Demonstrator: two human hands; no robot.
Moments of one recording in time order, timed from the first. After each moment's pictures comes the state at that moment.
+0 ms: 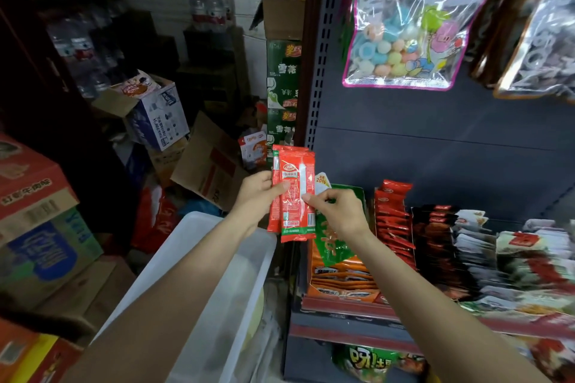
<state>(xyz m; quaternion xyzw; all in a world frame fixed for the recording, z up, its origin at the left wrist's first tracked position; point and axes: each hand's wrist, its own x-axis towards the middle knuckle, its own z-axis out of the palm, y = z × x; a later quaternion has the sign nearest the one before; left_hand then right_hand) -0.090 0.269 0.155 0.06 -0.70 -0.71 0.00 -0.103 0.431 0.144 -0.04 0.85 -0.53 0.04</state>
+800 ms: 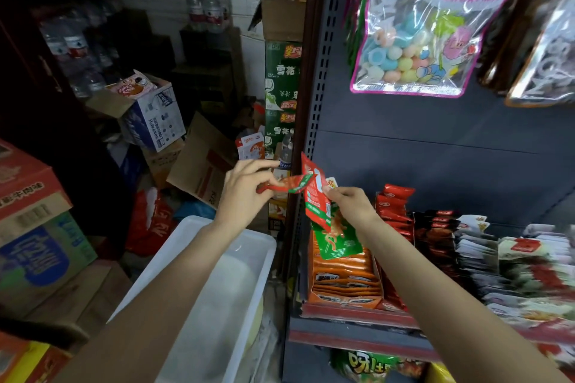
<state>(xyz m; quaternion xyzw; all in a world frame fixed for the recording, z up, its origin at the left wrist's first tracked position) -0.107 0.235 0.150 -0.11 -0.91 -0.31 0.26 -0.117 0.437 0.166 0.07 0.77 -0.61 0.15</state>
